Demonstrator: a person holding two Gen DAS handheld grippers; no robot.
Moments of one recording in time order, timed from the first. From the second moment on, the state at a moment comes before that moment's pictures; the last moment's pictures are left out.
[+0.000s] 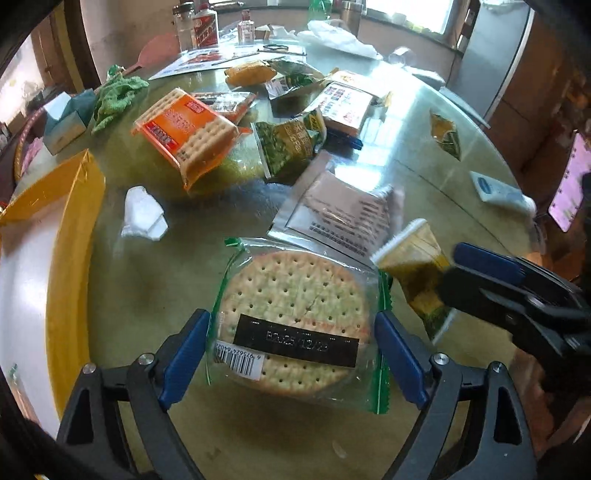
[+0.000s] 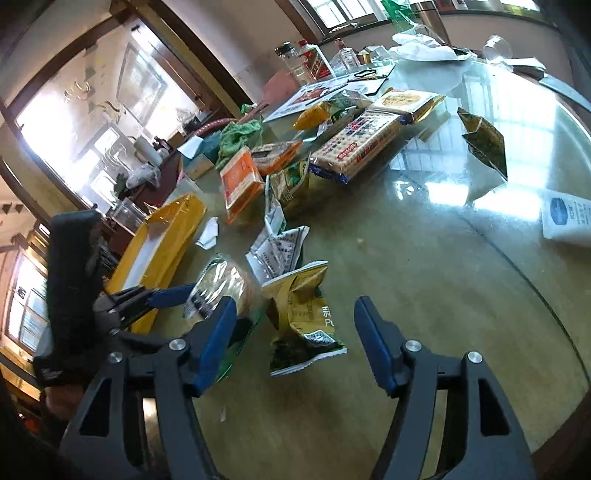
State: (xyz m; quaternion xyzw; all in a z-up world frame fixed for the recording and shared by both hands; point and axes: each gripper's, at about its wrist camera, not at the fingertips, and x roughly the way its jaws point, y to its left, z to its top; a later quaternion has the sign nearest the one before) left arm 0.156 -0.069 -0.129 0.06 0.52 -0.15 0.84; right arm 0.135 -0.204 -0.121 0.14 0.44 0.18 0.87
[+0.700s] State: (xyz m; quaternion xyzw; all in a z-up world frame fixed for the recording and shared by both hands) left arm 0.084 -0.063 -0.126 0.03 0.47 -0.15 0.87; right arm 0.081 -0.205 -0.123 0.12 0.44 0.15 0.88
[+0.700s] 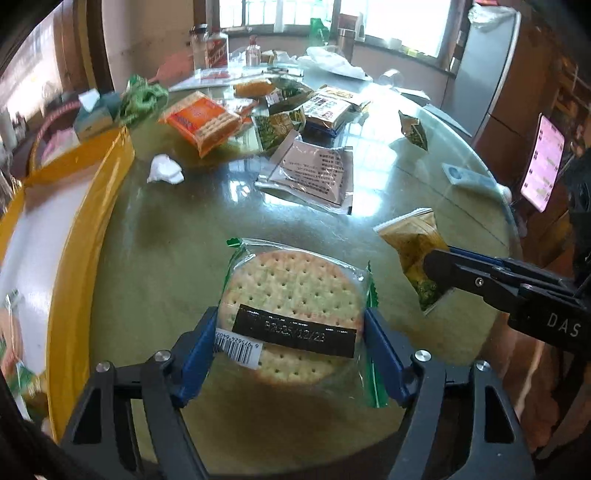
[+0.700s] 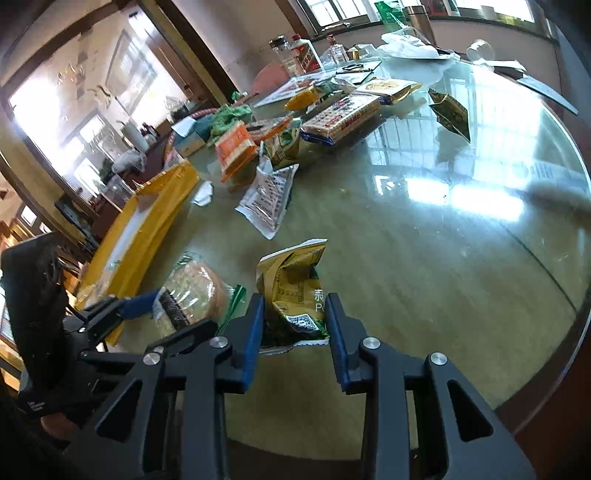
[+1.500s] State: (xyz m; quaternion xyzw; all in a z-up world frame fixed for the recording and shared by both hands) left arm 0.066 0.166 -0.046 -0.16 0.36 0.03 0.92; right arm 0.074 -0.041 -0.086 0.08 0.42 0.31 0.85
